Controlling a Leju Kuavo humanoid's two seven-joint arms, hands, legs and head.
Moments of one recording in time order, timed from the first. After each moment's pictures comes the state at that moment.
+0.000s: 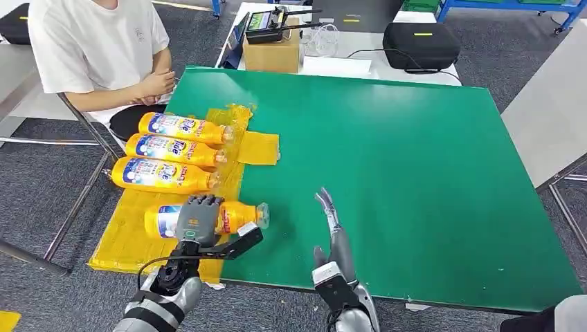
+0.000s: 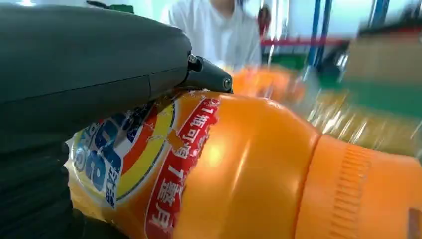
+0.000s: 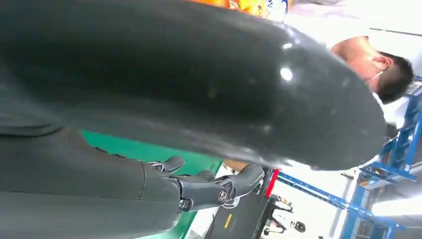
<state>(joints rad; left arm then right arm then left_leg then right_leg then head) -0.21 -0.05 -0.33 -1.02 -1.38 0.40 0.17 -0.03 0.18 0.51 -1.26 0.41 -0.32 -0.58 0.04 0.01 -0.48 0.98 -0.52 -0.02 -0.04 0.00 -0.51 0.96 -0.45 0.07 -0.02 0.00</state>
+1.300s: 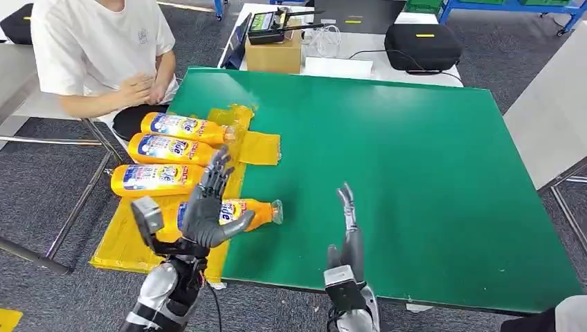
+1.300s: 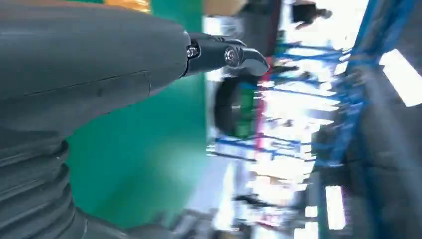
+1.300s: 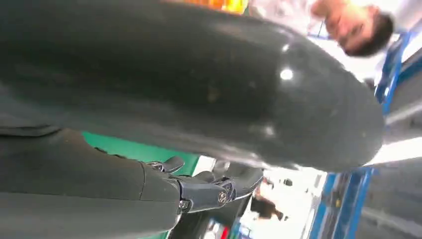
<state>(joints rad) -0.08 -0.13 -0.34 -1.48 0.21 -0.06 -0.40 -0.03 0.19 0.49 -1.24 0.34 -0.49 -0.70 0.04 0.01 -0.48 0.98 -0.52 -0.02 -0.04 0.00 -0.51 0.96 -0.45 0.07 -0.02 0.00</state>
